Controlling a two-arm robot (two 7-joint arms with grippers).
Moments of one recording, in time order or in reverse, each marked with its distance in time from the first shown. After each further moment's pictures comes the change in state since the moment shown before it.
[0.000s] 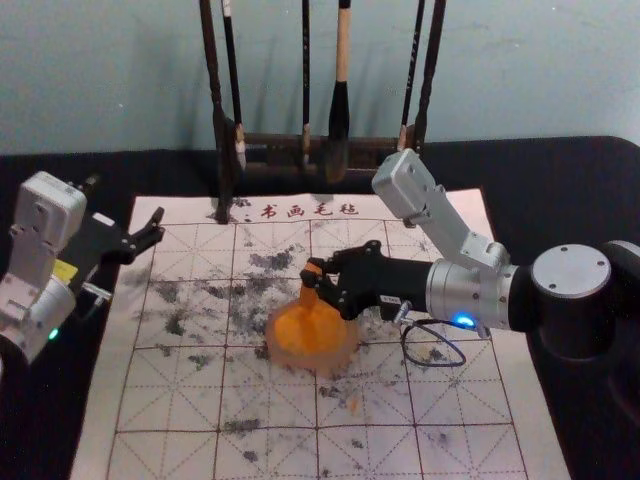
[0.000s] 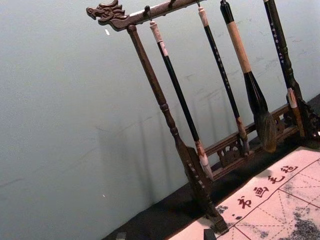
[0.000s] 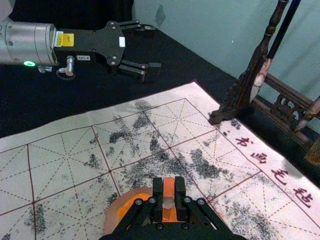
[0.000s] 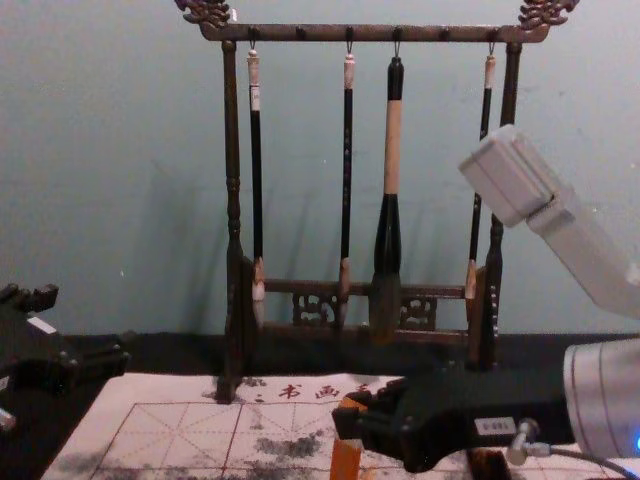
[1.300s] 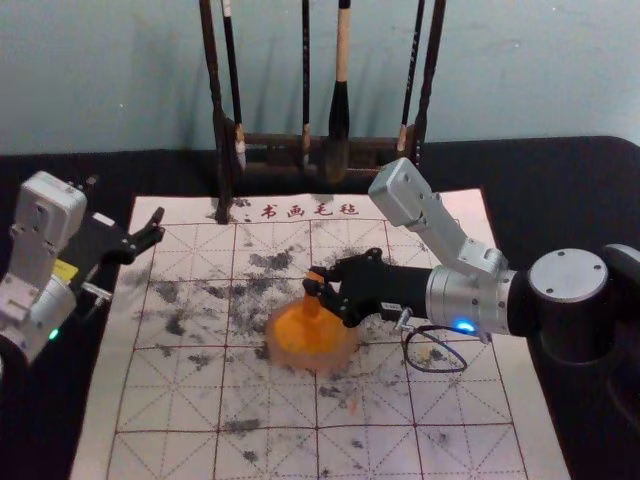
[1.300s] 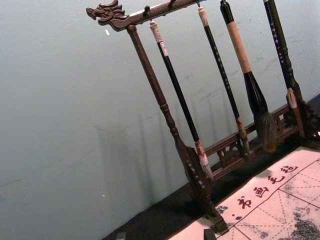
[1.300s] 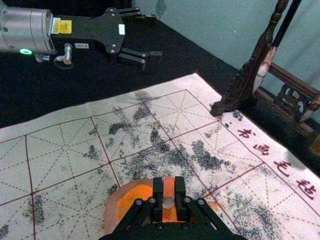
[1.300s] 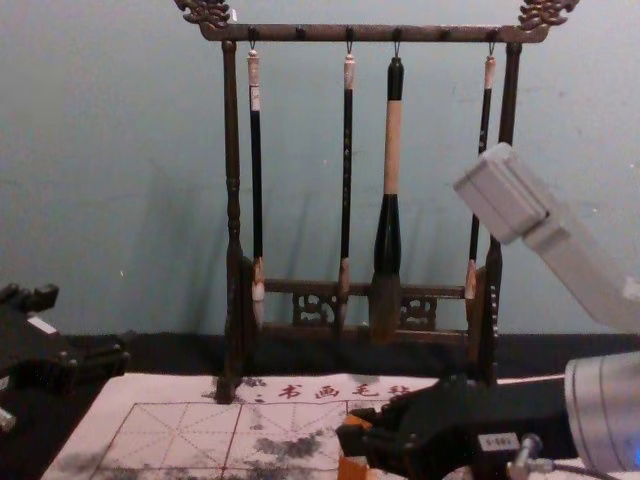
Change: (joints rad) left arm 0.000 0.000 0.000 0.000 0.000 0.000 0.000; right arm 0.000 0.003 -0.011 0.009 -0.013 0.010 -0.001
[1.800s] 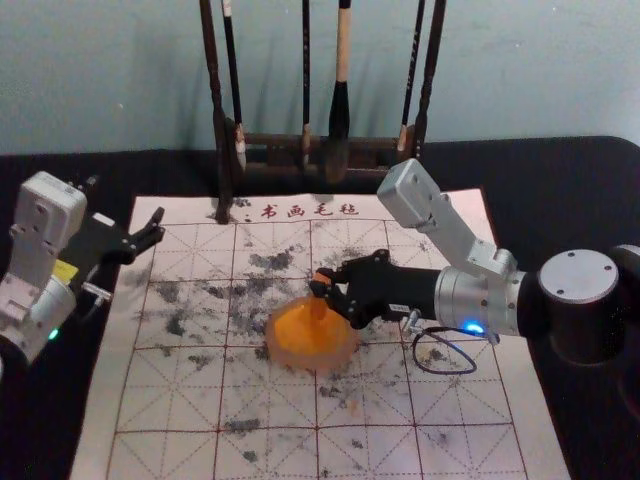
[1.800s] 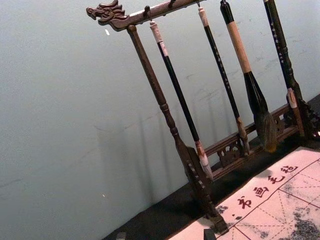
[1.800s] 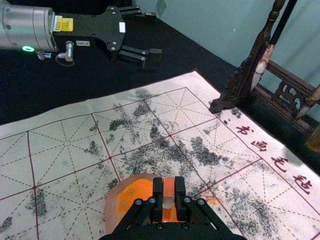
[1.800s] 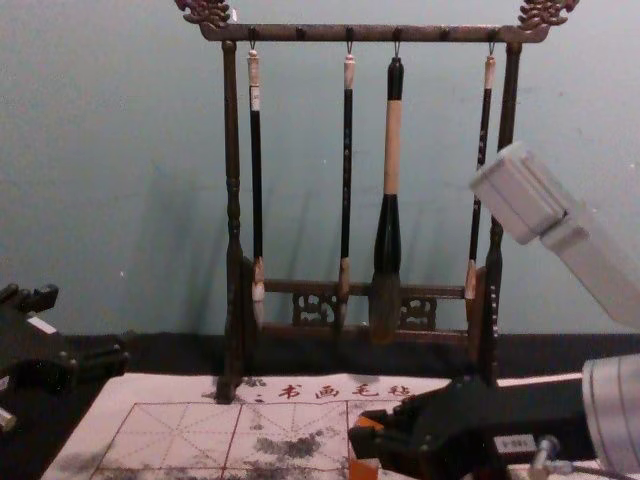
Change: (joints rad) left arm 0.000 0.000 0.000 0.000 0.000 0.000 0.000; right arm -0.010 0.019 0.008 -0.016 0.005 0.001 0.009
